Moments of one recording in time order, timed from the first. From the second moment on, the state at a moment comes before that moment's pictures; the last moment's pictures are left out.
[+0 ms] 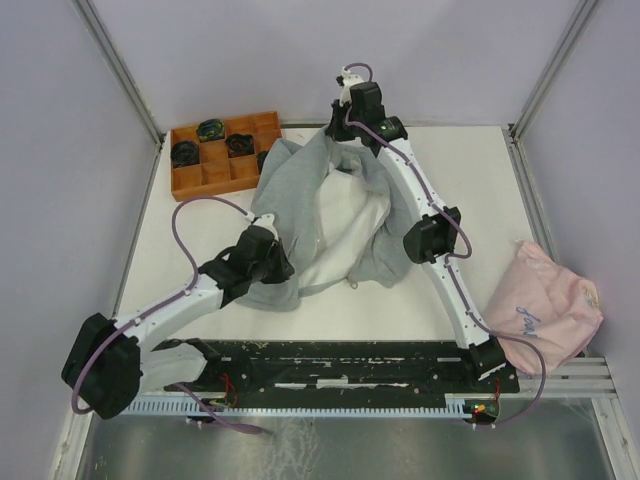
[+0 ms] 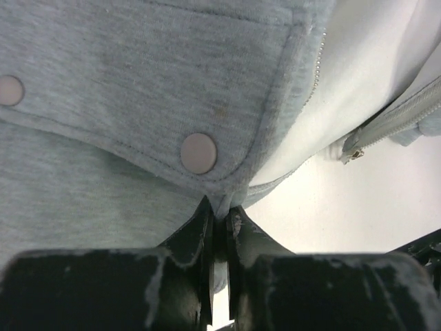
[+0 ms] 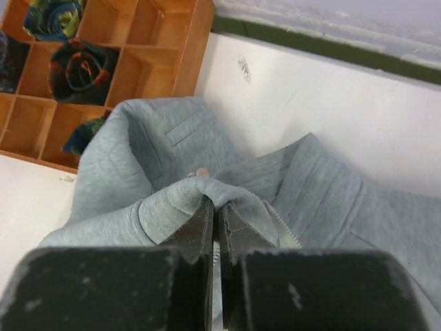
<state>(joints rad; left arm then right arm) -0.61 1.11 0.61 -0.26 -0.04 -0.59 0.43 2.71 2.96 -0.72 -0.13 0.24</state>
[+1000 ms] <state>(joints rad) -0.82 1.05 0.68 -0.21 -0.13 -0.62 0.41 2.69 3.09 -1.31 -0.19 0.15</state>
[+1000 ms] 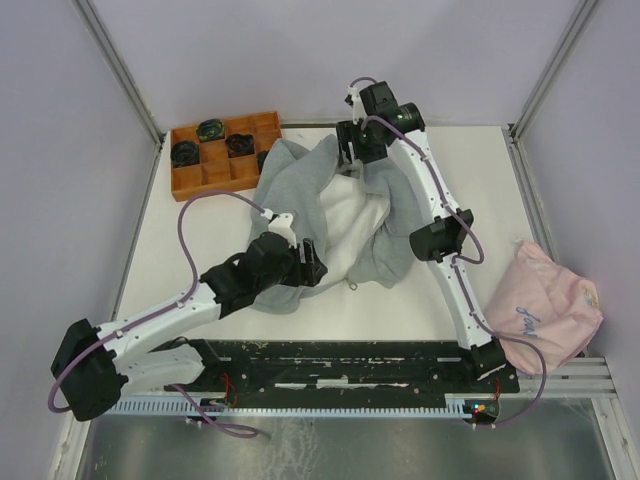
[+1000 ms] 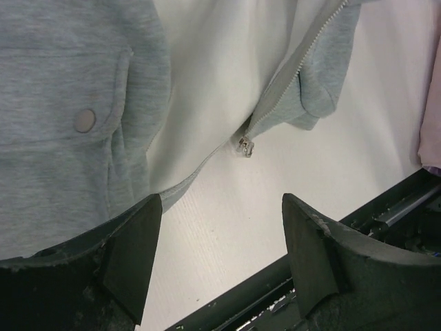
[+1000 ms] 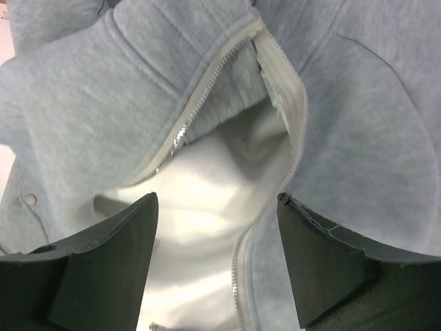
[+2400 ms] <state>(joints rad) -0.90 1.59 0.87 0.05 -0.05 -0.63 0.42 1.39 1.05 -0.61 -0.05 0.22</state>
